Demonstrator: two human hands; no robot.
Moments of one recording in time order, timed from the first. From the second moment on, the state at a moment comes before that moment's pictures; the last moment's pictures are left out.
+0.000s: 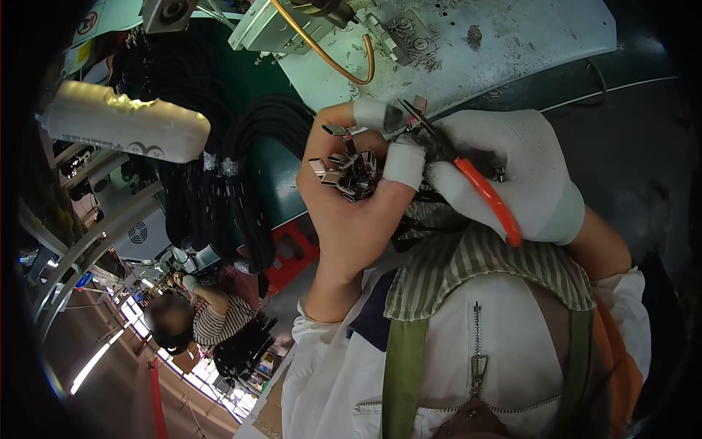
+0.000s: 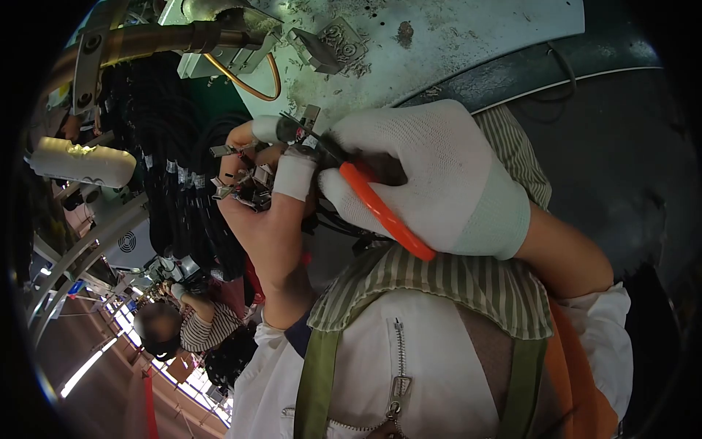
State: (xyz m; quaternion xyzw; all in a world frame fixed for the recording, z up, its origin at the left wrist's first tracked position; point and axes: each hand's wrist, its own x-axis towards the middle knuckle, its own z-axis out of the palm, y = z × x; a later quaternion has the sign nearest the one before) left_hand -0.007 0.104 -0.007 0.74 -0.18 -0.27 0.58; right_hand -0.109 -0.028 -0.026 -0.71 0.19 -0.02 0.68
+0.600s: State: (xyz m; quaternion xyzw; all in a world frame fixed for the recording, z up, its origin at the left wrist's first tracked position) left_hand -0.001 0.098 -0.003 0.72 -0.15 -0.33 0.60; right_hand -0.113 -0.035 -0.034 -0.69 0.12 -0.02 0.71
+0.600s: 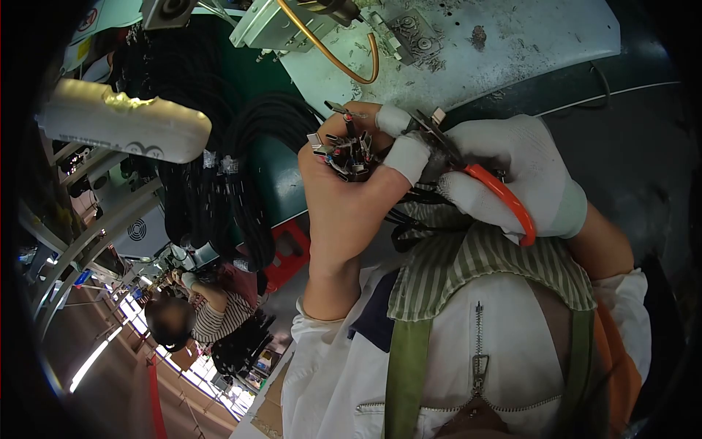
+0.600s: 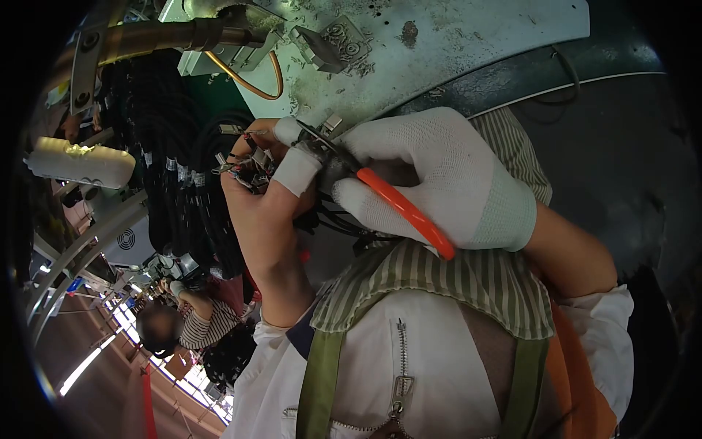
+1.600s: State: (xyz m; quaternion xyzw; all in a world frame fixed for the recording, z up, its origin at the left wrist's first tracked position) left_hand 0.093 0.061 -0.031 0.72 -0.15 -0.45 0.51; right_hand -0.034 -0.097 -0.061 -0.80 0.14 -0.04 0.58
